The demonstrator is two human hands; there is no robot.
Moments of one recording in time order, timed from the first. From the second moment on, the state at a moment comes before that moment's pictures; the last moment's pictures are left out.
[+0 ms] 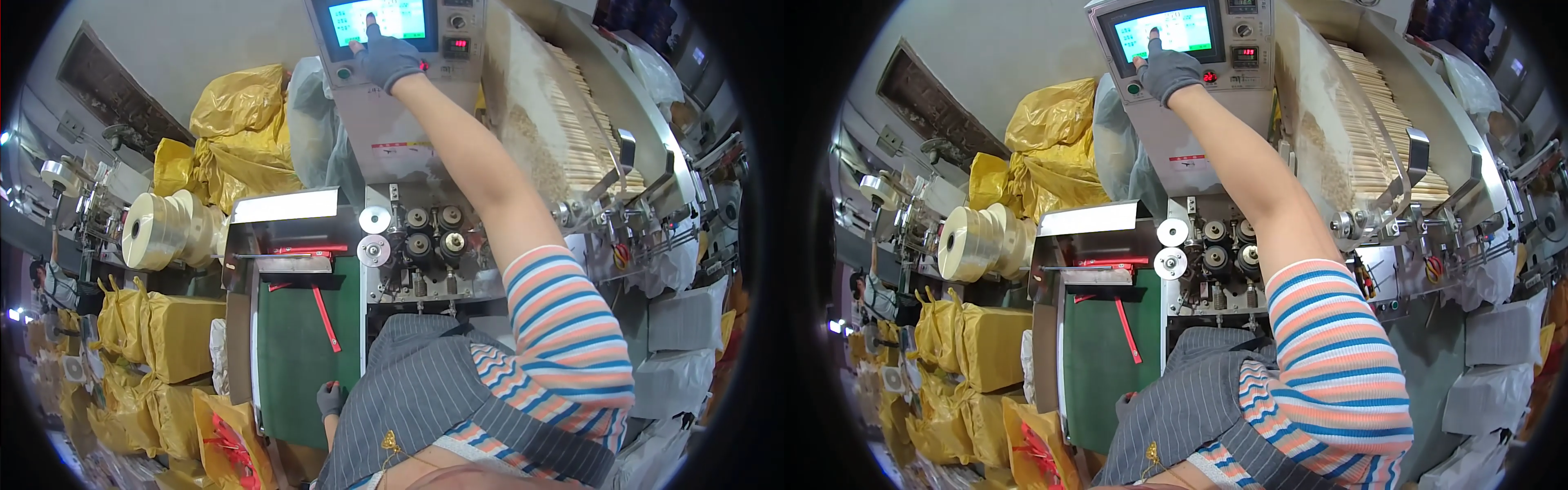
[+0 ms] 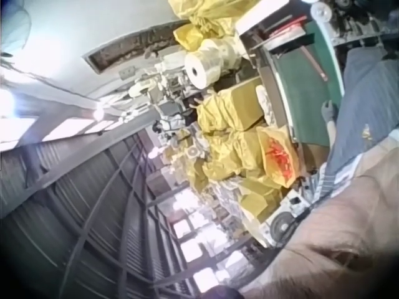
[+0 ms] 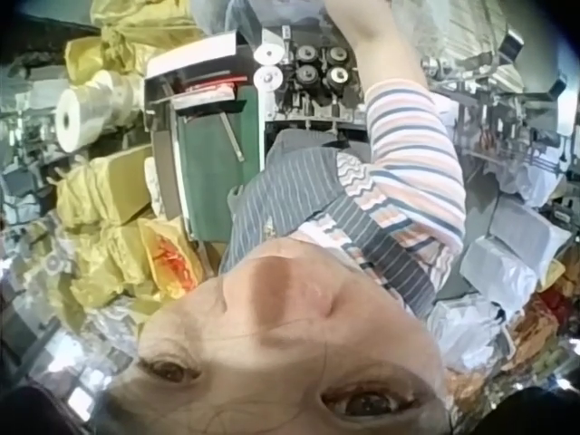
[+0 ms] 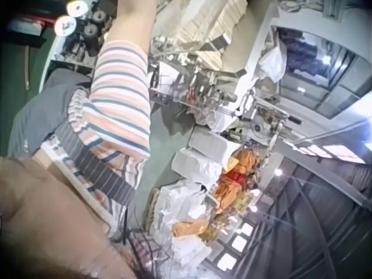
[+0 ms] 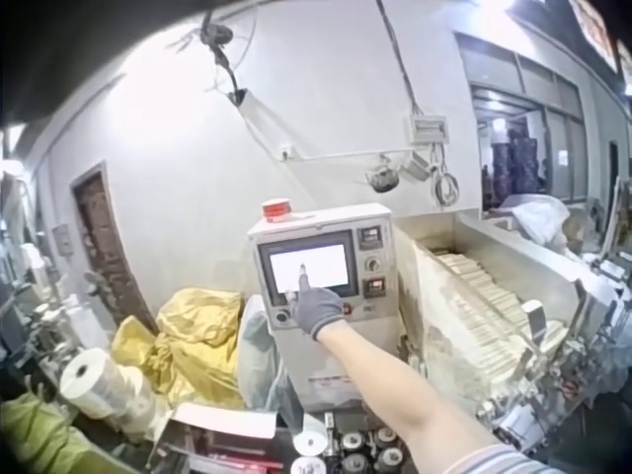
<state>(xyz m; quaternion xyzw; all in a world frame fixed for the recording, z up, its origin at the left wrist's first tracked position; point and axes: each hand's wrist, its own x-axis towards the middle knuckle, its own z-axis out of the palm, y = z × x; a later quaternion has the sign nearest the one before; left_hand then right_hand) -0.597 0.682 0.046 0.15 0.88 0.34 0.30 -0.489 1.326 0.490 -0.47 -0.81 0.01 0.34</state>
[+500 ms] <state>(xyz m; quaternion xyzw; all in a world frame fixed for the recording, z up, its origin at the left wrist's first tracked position) -0.595 0.659 0.040 0.15 0.88 0.33 0.31 -0.482 1.316 0.464 -0.46 -0.81 0.02 0.36</state>
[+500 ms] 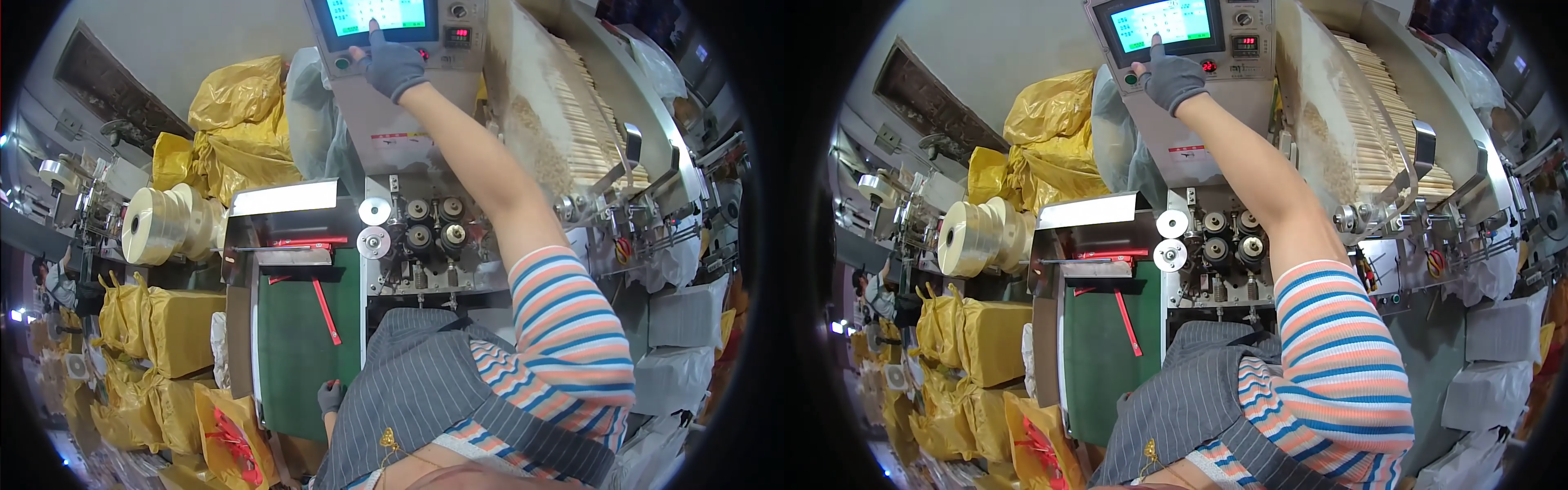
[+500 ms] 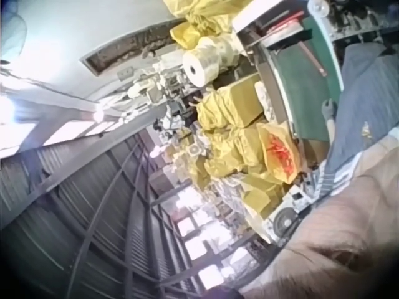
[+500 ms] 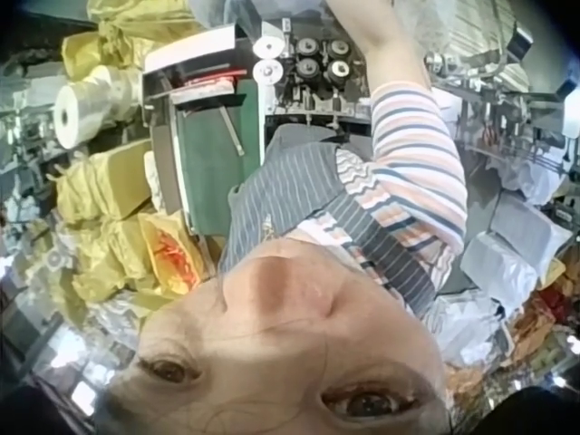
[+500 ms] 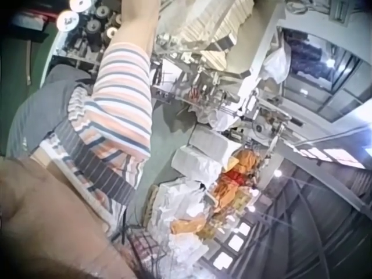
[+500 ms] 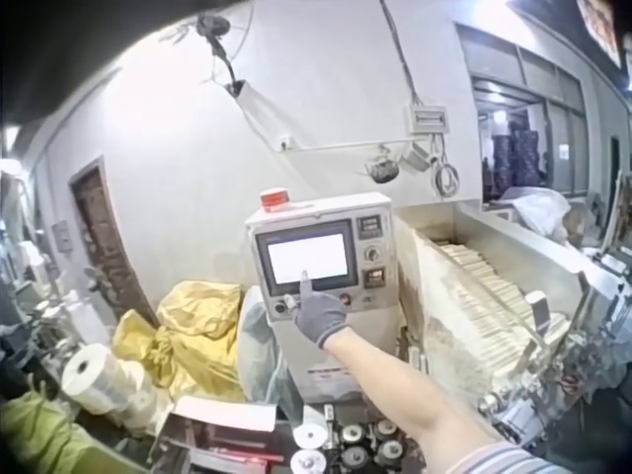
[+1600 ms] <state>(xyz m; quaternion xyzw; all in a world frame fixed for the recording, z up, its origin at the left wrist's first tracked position) -0.582 0.668 0.039 0.14 0.84 0.38 0.36 -0.437 1.328 0.445 -0.52 -0.75 0.03 0.41</state>
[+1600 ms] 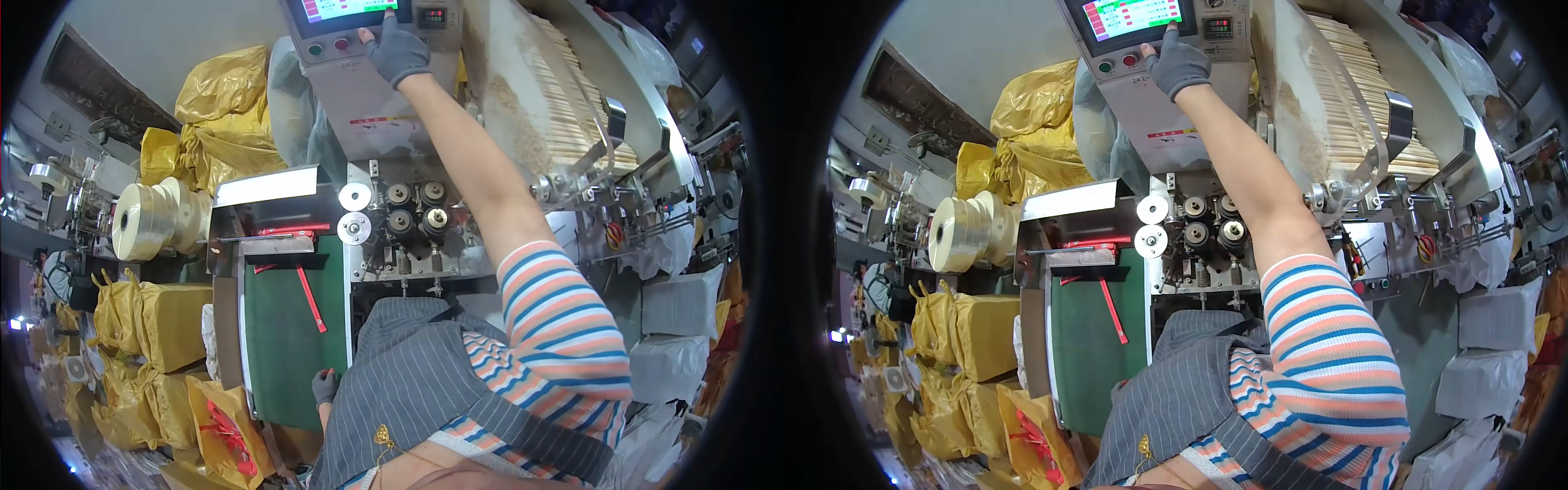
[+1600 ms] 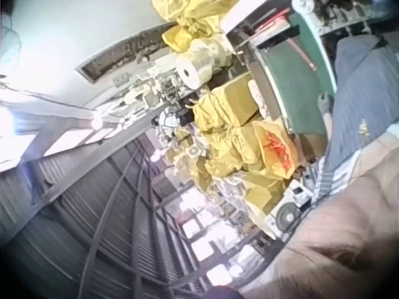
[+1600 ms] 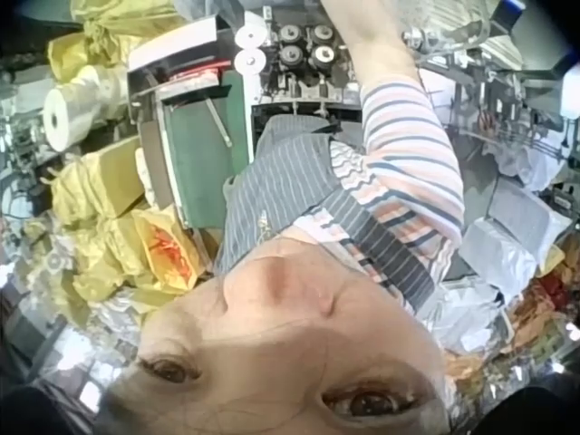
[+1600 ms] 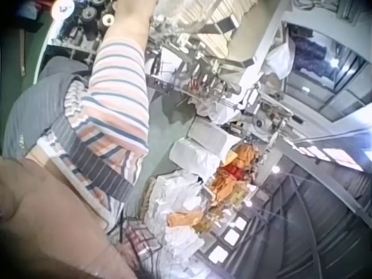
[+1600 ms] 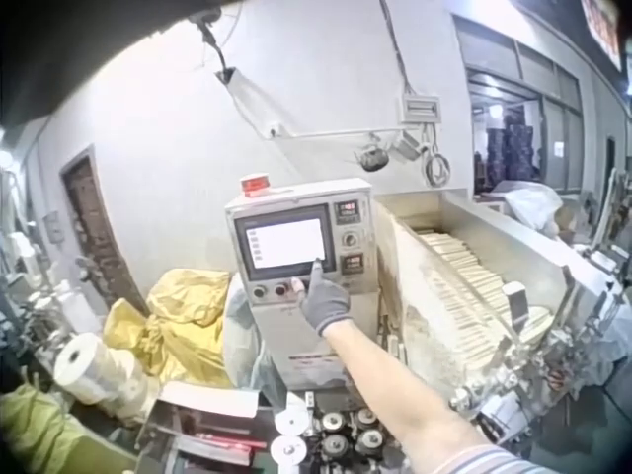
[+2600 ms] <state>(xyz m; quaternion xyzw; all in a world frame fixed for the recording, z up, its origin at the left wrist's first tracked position) -0.492 0.953 0.344 0.57 0.57 0.47 0.37 -0.086 0.837 0.285 -0.72 -0.58 0.27 0.26</state>
